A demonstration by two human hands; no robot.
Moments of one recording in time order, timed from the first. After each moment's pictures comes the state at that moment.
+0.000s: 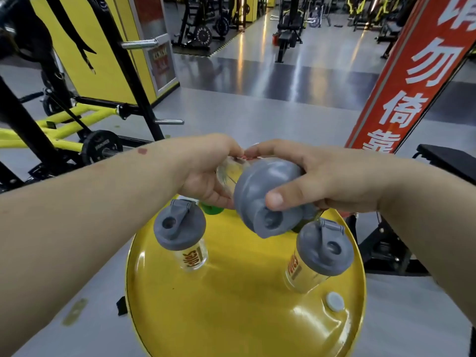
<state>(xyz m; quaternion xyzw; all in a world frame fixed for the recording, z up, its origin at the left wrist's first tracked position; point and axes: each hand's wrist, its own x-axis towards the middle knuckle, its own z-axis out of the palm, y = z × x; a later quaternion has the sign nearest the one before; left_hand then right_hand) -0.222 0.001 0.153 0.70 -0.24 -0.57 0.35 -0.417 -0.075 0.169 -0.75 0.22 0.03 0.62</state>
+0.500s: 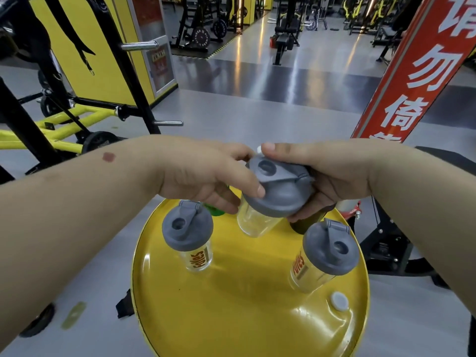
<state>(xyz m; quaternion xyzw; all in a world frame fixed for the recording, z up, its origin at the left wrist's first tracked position) -0.202 0.032 0.167 0.61 -0.47 -0.59 0.25 -0.394 -0.078 0.176 -0.70 0.36 0.05 0.61</state>
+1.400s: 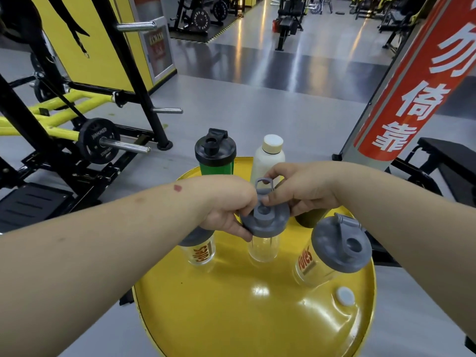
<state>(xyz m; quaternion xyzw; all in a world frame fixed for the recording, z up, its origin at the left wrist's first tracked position) -0.221 0.008 0.081 0.69 -0.24 -0.63 0.27 -0.358 -0.097 0.102 -0.71 0.44 0.11 0.54</state>
